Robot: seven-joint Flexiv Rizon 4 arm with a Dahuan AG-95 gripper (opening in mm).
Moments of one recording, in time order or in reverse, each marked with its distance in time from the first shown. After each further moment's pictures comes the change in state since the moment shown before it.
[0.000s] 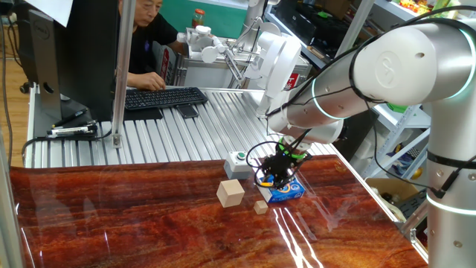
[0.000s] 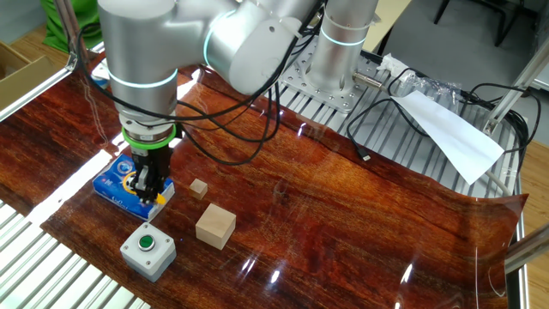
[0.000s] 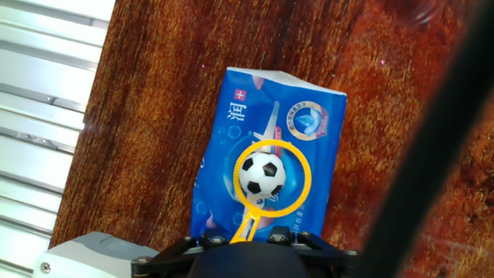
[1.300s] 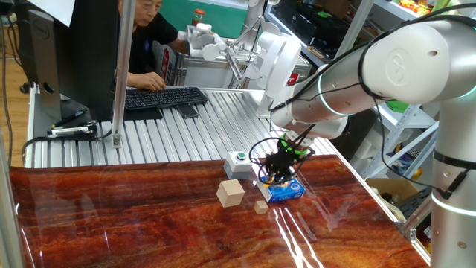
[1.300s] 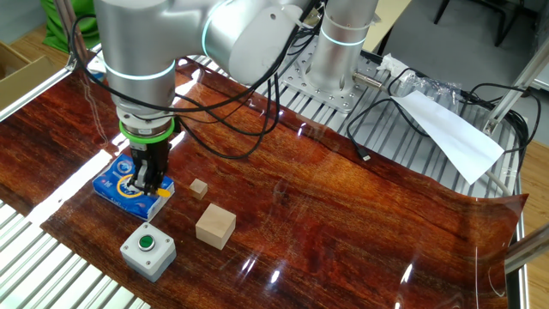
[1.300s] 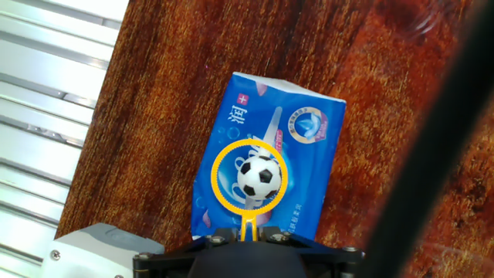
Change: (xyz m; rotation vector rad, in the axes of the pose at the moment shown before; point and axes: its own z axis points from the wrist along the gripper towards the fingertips) arm -0.002 -0.001 -0.017 0.011 -0.002 -0.028
